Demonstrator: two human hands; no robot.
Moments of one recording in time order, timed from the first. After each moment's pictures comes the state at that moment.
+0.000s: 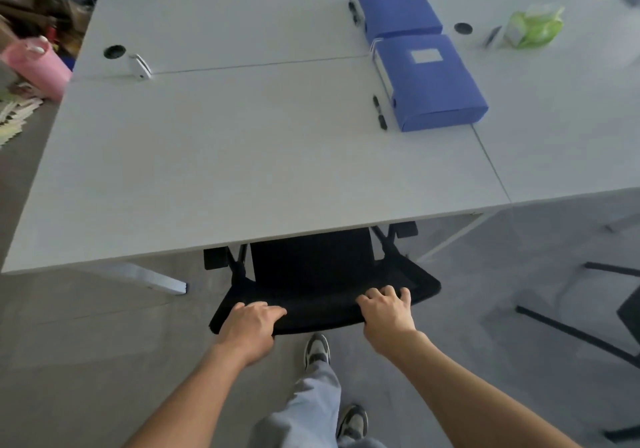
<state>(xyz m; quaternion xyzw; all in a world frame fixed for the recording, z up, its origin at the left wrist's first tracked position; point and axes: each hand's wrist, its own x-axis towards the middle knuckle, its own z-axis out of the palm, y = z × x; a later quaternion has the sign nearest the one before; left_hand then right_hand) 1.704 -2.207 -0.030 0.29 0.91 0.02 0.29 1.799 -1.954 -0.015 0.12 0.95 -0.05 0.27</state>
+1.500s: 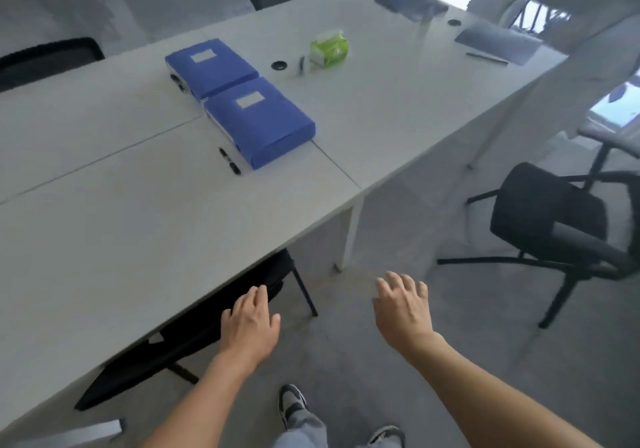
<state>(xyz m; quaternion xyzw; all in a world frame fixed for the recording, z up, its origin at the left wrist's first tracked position) 1.728 -1.997 0.004 0.38 0.90 -0.01 0.19 1.941 -1.803 0.003 0.43 0.90 -0.08 0.06</state>
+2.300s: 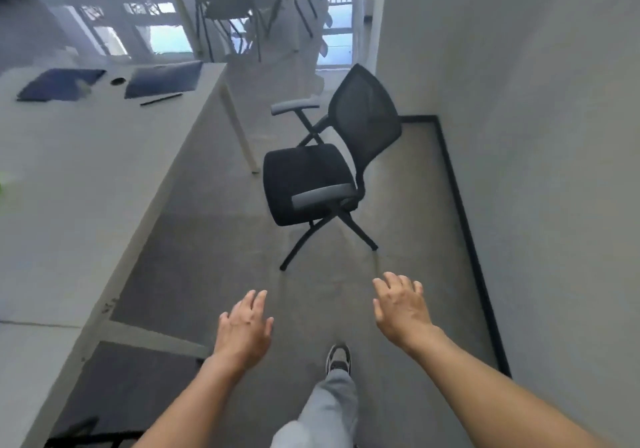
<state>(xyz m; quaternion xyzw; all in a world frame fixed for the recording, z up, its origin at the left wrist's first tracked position) 2.069 -1.662 0.007 0.71 0.67 -0.09 0.19 2.371 -1.688 0.007 0.73 0.67 -0.14 0.03</state>
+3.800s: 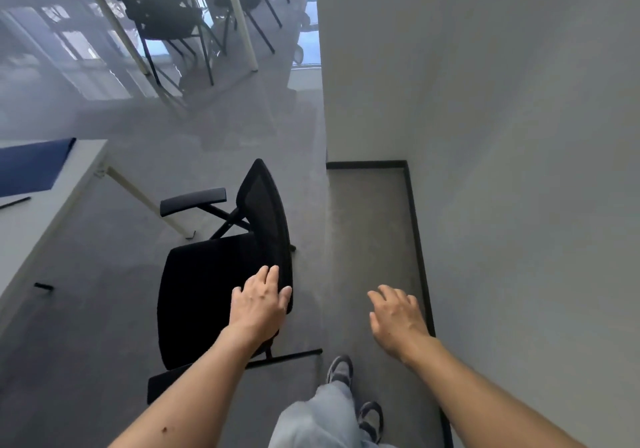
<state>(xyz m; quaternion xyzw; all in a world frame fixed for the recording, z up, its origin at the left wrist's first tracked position) 2.529 -1.151 0.020 0.73 0.66 -0.08 0.17 2.787 -1.228 -0.002 0.71 0.67 -0.21 0.04</state>
